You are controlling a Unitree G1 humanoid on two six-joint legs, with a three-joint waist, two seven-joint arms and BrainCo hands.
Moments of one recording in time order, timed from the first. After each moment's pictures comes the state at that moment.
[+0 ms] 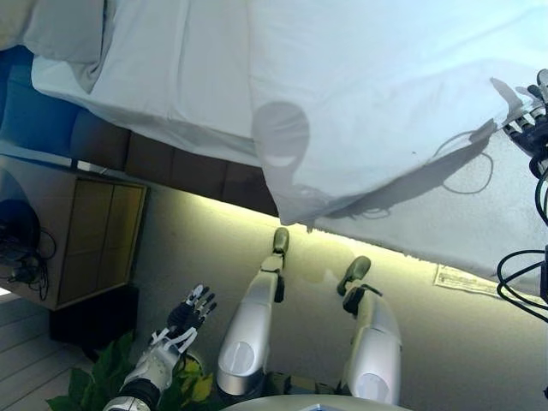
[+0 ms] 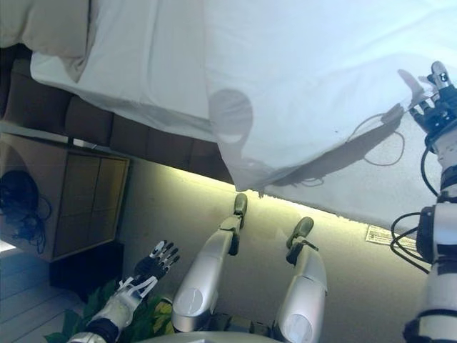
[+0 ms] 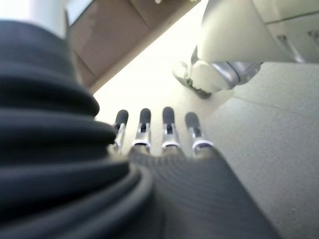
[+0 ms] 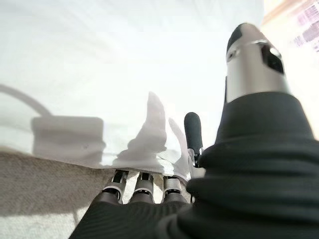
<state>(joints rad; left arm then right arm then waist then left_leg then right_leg) -0.05 0.34 -0.21 0.91 -1.08 -0.04 -0.36 -1.14 -0.94 0.13 1.28 1.17 0.25 0.13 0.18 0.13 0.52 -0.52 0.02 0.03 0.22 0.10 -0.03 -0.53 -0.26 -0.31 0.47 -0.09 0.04</state>
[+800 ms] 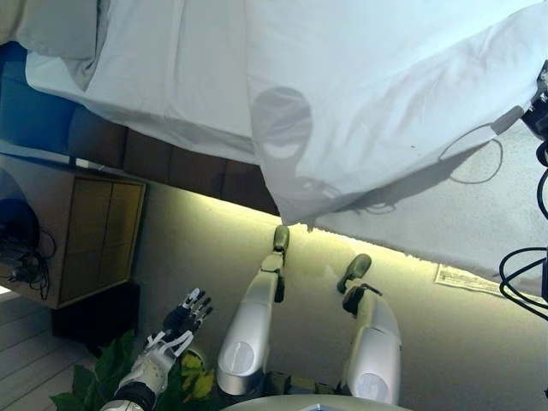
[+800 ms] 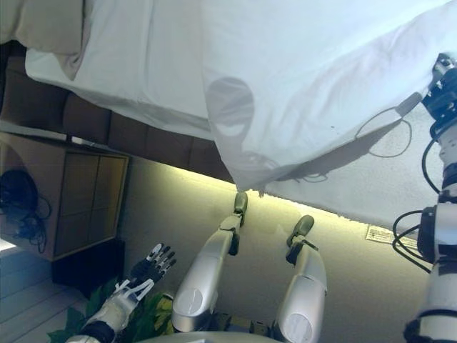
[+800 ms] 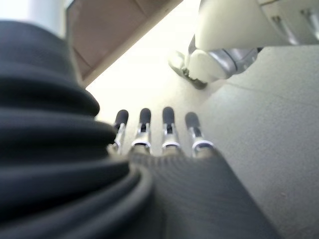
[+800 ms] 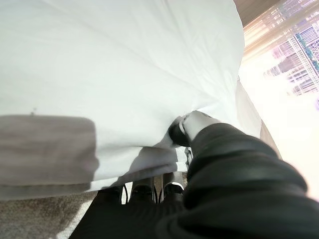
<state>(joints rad) -0.04 0.36 -0.21 0.91 -1.08 -0.04 -0.35 -1.14 -0.94 0.13 1.22 1.17 0.15 0.20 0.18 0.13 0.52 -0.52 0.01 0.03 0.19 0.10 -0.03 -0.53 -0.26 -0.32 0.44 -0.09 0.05</state>
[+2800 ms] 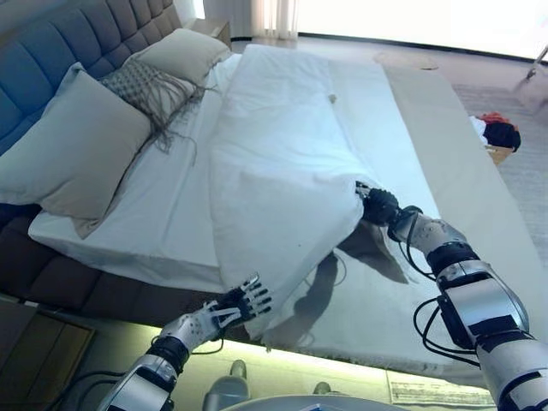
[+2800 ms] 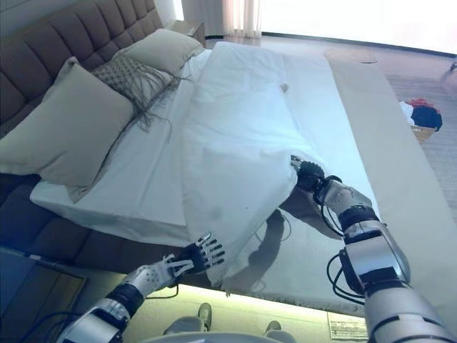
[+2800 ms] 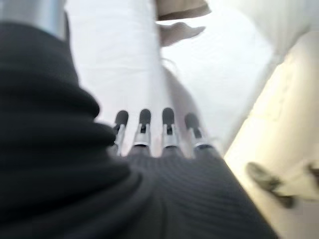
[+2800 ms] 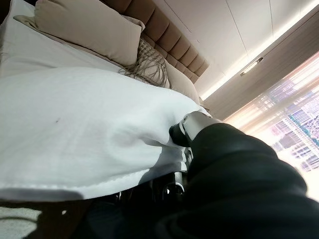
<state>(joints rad) -0.27 0.26 -0.43 0.90 -1.18 0.50 -0.25 -0.81 -0.47 0.28 1.10 1.15 0.38 0.25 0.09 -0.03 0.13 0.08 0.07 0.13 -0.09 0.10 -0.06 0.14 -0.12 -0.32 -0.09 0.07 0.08</state>
